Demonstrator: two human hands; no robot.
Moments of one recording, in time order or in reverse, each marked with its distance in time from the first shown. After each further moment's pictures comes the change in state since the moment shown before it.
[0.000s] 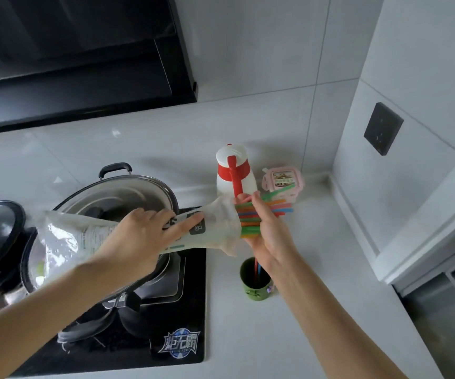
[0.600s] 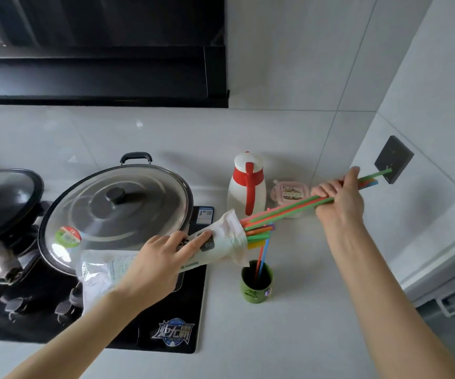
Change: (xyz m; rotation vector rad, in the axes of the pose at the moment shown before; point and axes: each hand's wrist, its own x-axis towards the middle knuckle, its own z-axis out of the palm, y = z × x) left_hand -0.048 0.051 0.031 -0.314 0.156 -0.270; right_hand 0.021 -0.098 -0.003 0.266 0.233 -0.299
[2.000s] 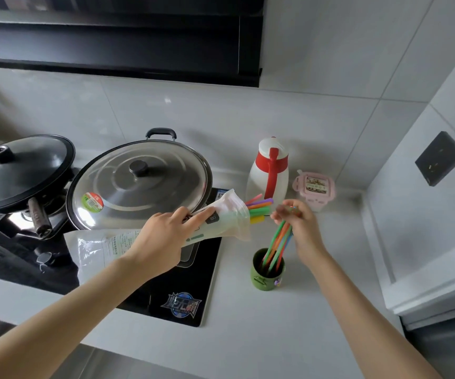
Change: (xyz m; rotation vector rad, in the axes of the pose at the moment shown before) left_hand -0.006 -0.001 -0.006 0.036 -0.098 -0.183; right_hand 0.000 0.091 -0.075 -0.944 -0.413 0.068
